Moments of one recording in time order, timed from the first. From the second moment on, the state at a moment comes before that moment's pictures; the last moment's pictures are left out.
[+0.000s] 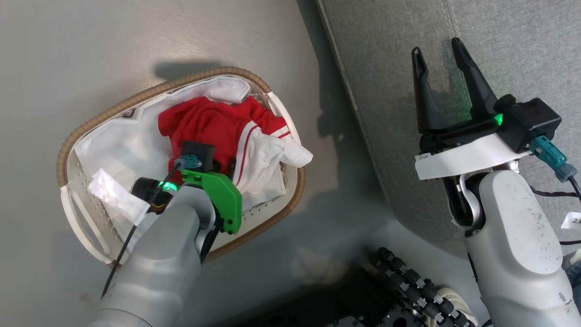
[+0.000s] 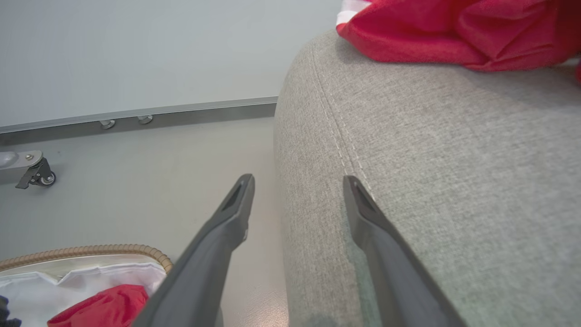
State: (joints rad) left arm -0.80 0.05 -0.70 1.11 -0.58 -0.13 -0.11; right arm -0.53 -0.05 0.11 0.15 0.22 0.13 -0.26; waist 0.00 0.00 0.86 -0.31
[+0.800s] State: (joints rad) left arm -0.76 0.14 -0.91 0.99 -0.69 -0.13 -0.26; right arm -0.47 -0.05 0.07 0.21 0.14 0.13 -0.26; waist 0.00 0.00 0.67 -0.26
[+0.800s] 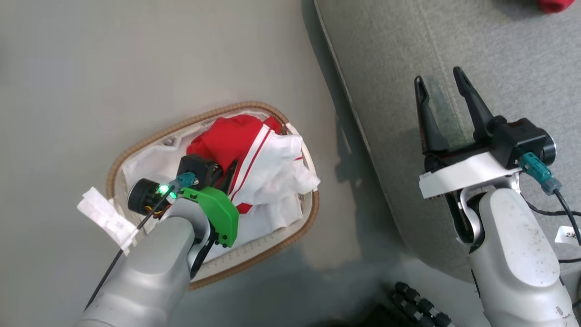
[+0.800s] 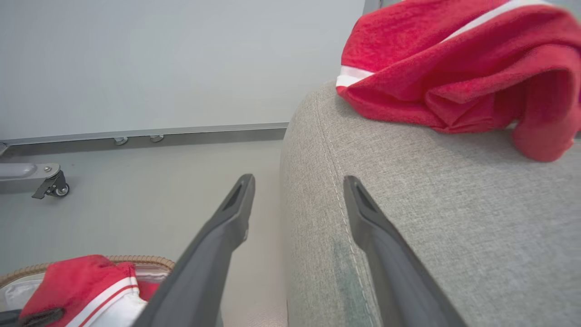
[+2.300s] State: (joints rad) left arm -0.89 0.39 -0.87 0.39 -0.50 -0.13 -0.16; right arm -0.33 -0.05 0.21 0.35 0.03 0.13 -0.26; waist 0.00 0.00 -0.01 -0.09
